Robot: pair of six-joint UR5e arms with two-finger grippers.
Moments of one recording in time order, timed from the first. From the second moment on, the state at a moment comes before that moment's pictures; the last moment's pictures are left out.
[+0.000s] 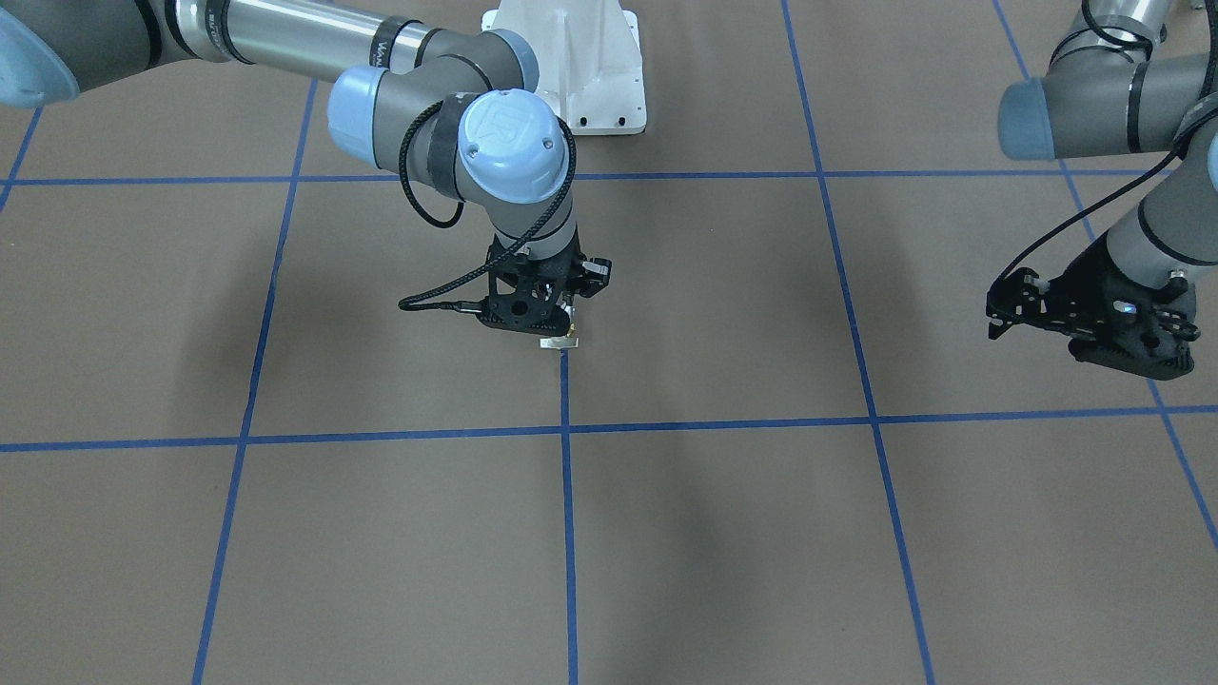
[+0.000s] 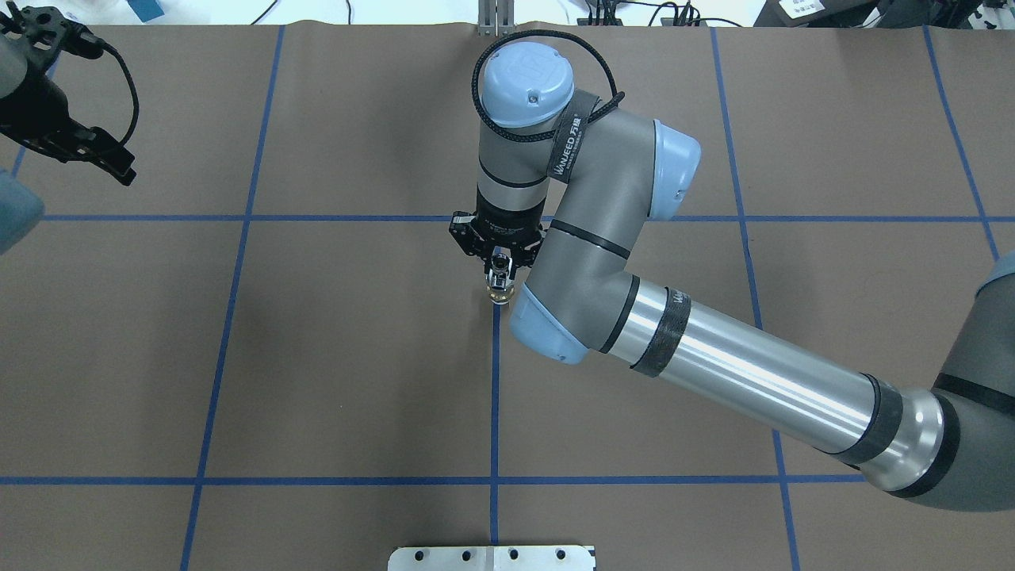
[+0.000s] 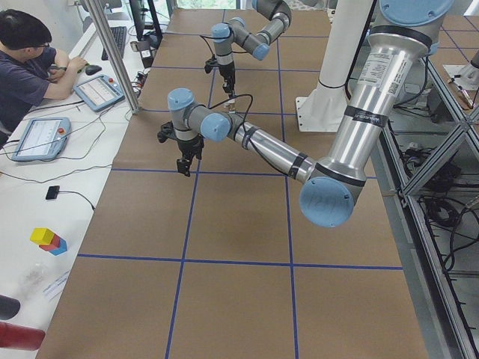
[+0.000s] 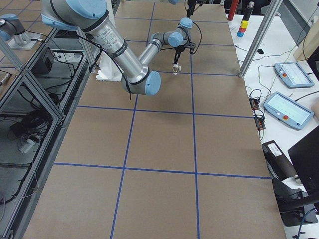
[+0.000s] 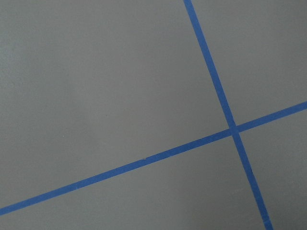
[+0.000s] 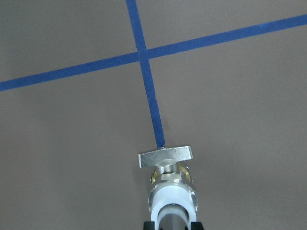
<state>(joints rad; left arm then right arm) -1.13 -1.90 -1.71 -1.52 -2.22 -0.24 0.62 -0.66 1.43 -1.65 2.13 1.32</state>
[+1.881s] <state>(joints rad) -1.17 -1.89 -1.70 -1.51 -2.22 -0.18 0.87 -0.82 1.76 -1.82 2.14 1.08</state>
